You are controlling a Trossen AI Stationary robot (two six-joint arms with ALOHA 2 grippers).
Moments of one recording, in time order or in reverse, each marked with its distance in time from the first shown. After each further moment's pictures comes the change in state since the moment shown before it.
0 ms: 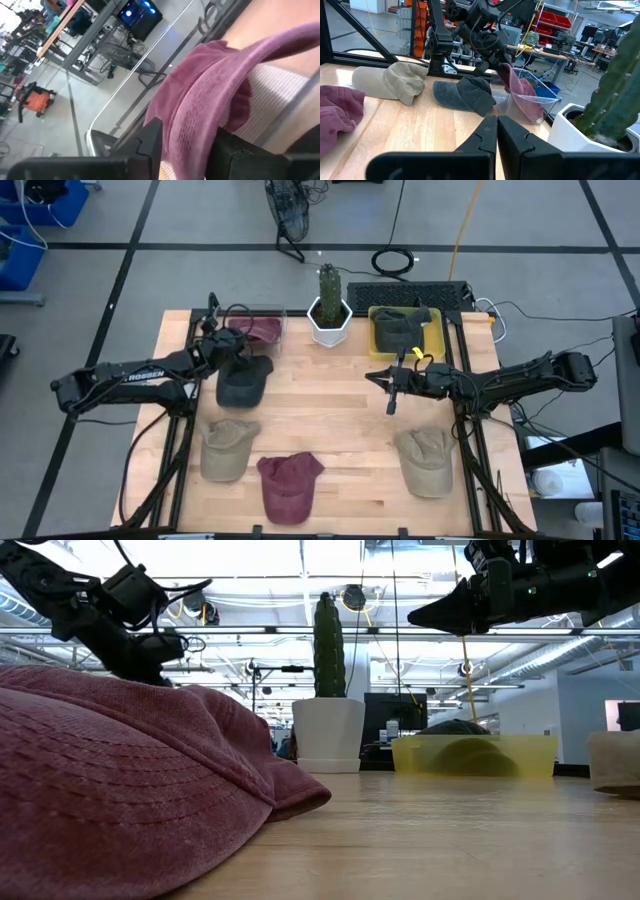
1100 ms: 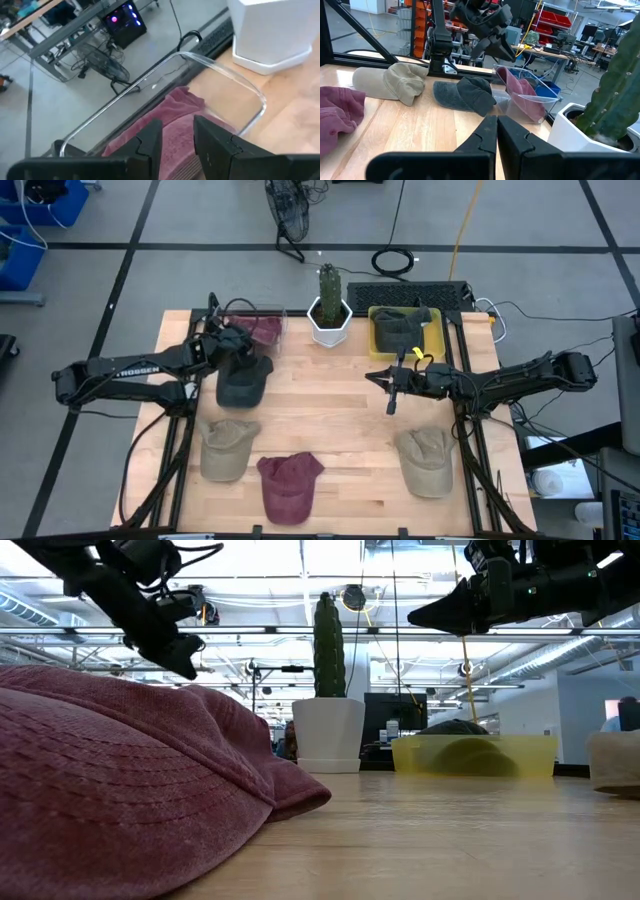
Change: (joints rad) left arm -0.145 0.000 0.211 -0.223 -0.007 -0.322; right arm 0.000 0.000 0.000 -0.001 0.000 0.007
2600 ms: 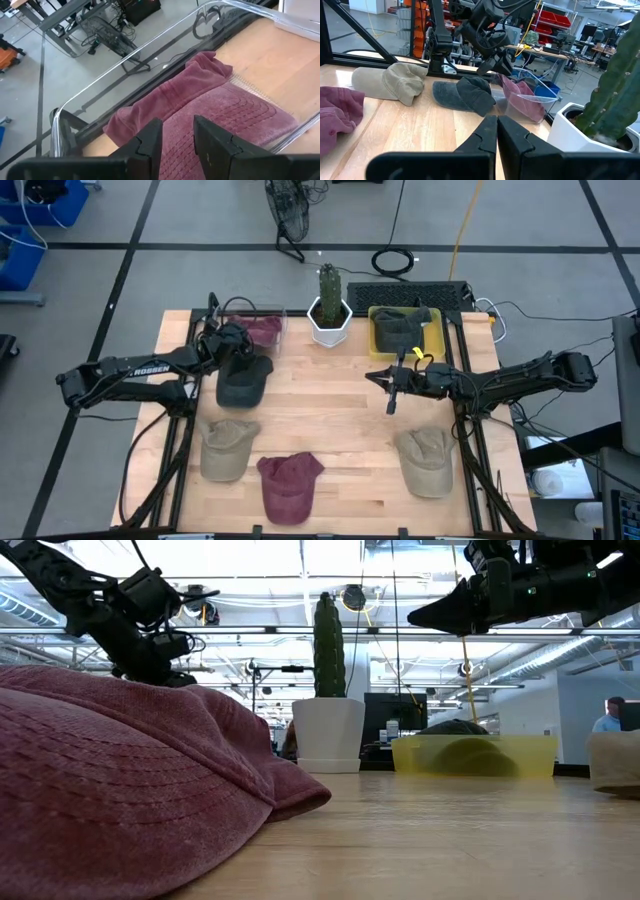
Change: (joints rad) left arm 0.160 0.085 -0.137 0.166 0.056 0.010; right arm -0.003 0.000 0.000 0.000 0.000 0.000
